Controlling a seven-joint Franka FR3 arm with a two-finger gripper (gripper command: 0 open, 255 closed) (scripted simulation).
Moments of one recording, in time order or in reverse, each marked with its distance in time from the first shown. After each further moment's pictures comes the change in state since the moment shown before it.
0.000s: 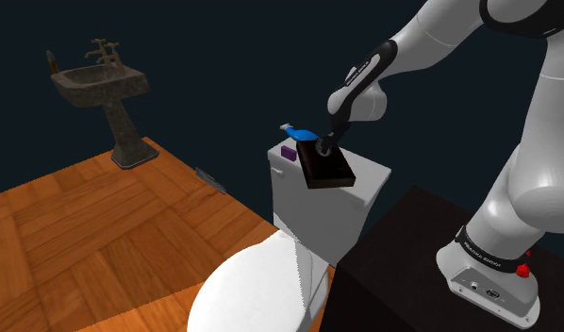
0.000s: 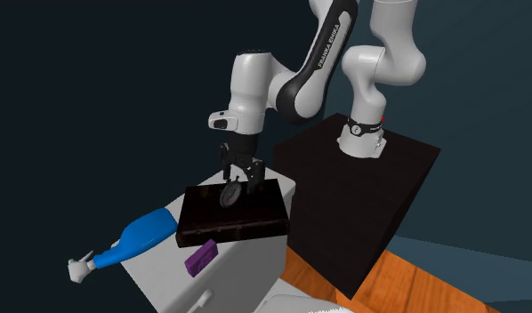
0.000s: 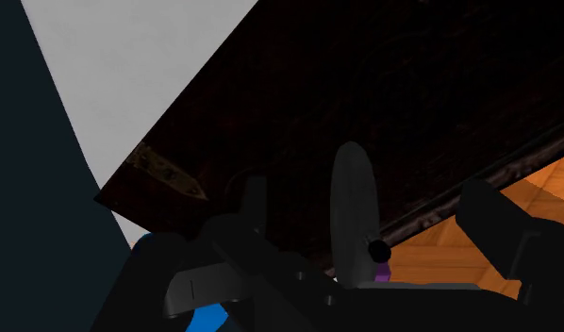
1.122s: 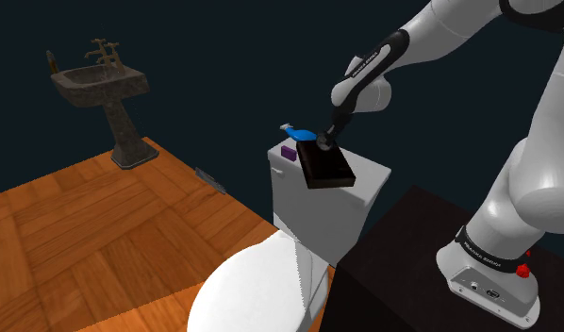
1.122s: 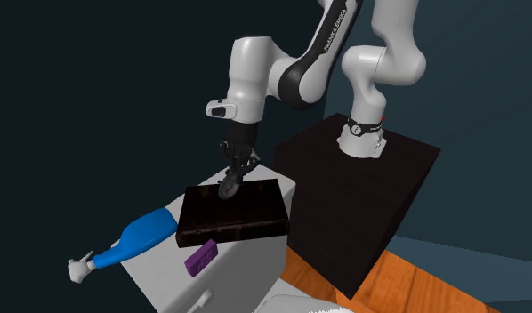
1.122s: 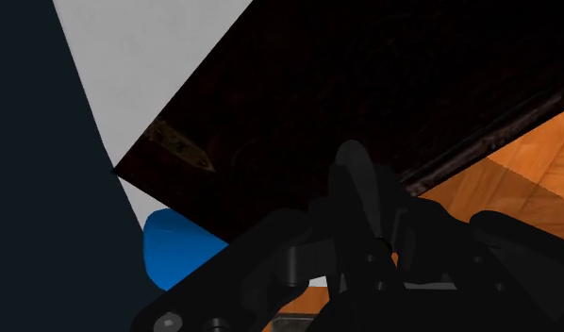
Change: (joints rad) arm 0.029 -0.070 -0.043 0.000 -0.088 -0.065 0.071
